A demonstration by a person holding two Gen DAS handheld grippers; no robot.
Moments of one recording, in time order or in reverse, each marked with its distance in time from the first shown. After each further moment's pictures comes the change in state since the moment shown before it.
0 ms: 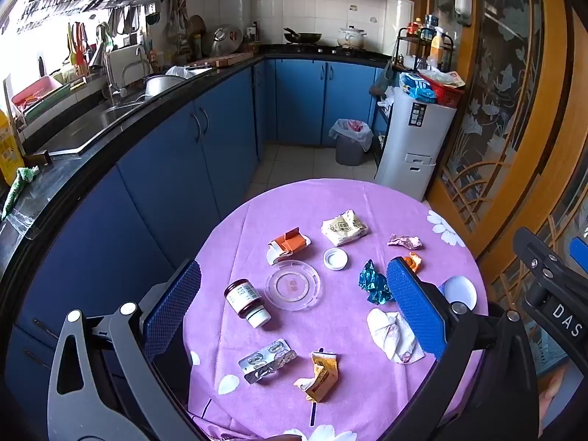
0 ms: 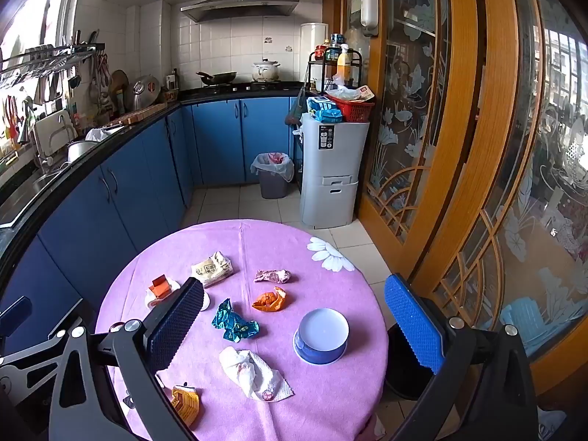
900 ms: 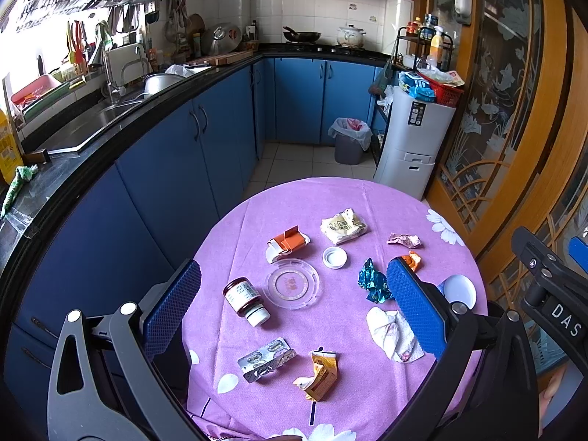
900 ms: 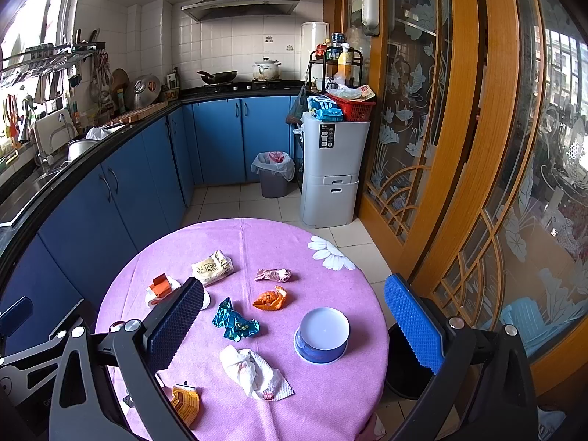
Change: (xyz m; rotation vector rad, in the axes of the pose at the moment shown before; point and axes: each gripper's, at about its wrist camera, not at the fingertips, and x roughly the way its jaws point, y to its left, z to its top) left arm 0.000 0.000 0.000 0.000 0.006 -0.005; right arm 0.001 0.001 -0.001 0.000 0.005 0.000
